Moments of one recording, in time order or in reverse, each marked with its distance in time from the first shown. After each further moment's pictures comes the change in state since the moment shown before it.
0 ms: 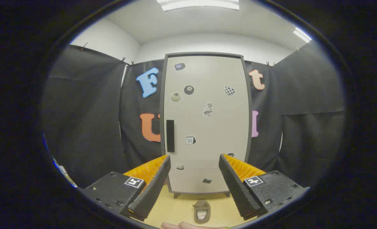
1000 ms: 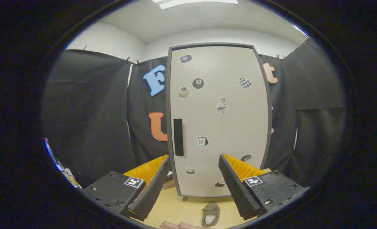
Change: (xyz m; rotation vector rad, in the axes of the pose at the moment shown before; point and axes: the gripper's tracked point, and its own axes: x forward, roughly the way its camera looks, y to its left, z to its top) arm 0.073 0.024 0.008 0.042 0.016 0.120
